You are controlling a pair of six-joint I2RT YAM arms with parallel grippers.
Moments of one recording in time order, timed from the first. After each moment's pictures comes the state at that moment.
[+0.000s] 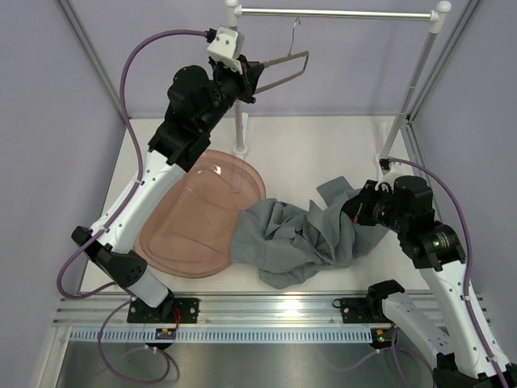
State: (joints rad) left arm -0.63 1.60 1.94 -0.15 -0.05 -0.04; right arm 0.28 0.73 1.01 -0.80 -0.23 0.47
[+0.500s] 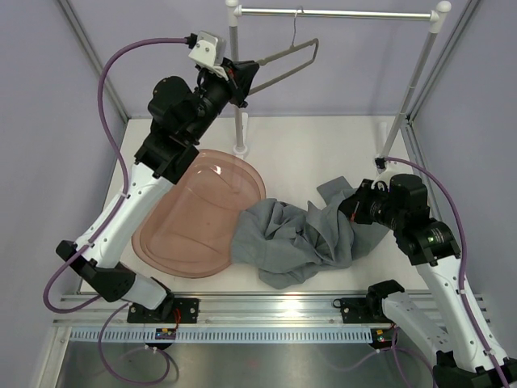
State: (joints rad) left arm -0.63 1.47 1.80 -0.04 0.02 -0.08; right arm 0.28 0.75 0.98 -0.75 -0.25 0.47
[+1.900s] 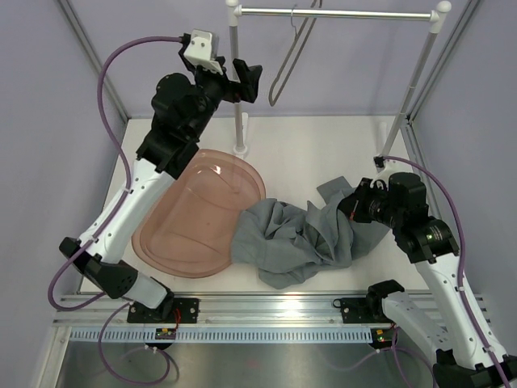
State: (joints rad) left arm -0.59 1.50 1.80 -0.05 -0.11 -0.09; right arm 0.28 0.76 0.97 -0.74 -0.25 0.47
